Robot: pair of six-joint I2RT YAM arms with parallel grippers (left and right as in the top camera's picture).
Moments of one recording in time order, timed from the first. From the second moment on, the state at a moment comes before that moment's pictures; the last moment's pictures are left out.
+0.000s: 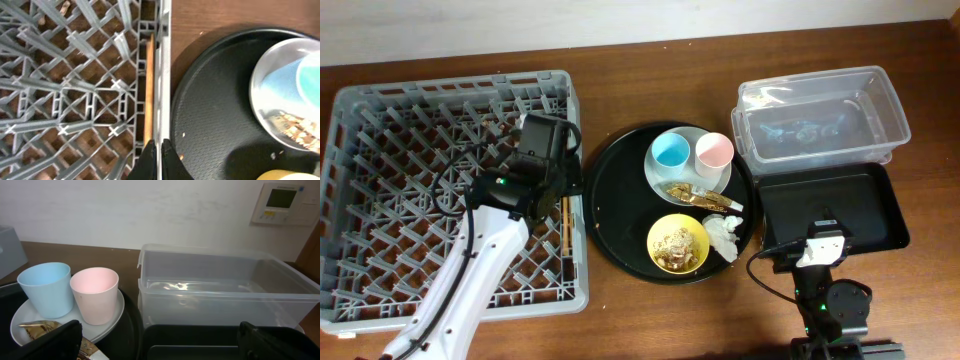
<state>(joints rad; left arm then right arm) -0.36 1.47 1.23 -0.77 -0.16 -0.37 -0.03 0.01 0.01 -0.07 -0.02 -0.07</state>
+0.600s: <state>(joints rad) -0.39 1.59 1.23 -0.71 0.09 -0.36 -0.03 0.01 0.01 -0.07 -0.02 -0.07</state>
